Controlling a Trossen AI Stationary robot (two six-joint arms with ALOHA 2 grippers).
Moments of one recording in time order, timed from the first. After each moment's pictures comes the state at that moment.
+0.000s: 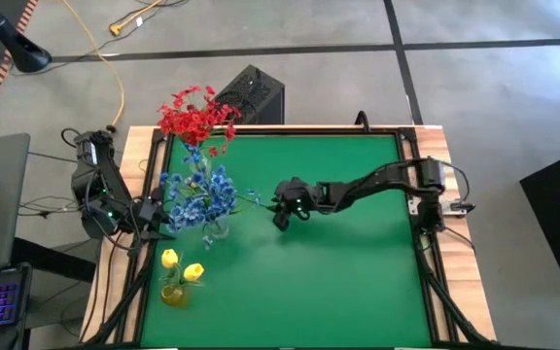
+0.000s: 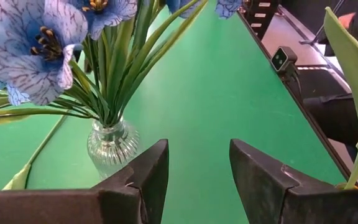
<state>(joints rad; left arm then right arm) -1.07 0.35 0.65 -1.01 -0.69 -0.66 -0.07 1.92 1.02 0.28 0.11 0.36</state>
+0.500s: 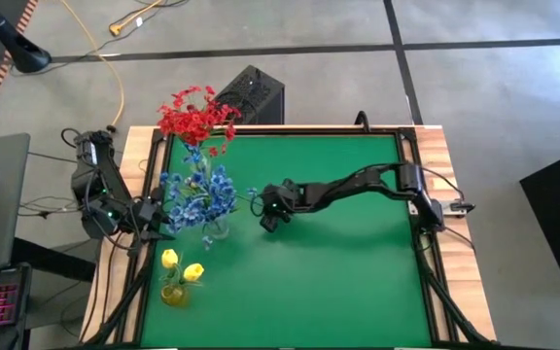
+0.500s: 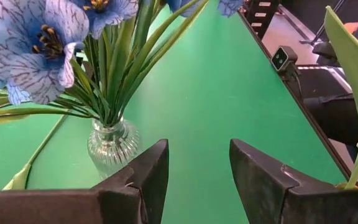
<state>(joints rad) -1.07 0.35 0.65 -1.01 -0.69 -0.66 -0.06 2.14 1.35 -0.11 0.19 0.38</state>
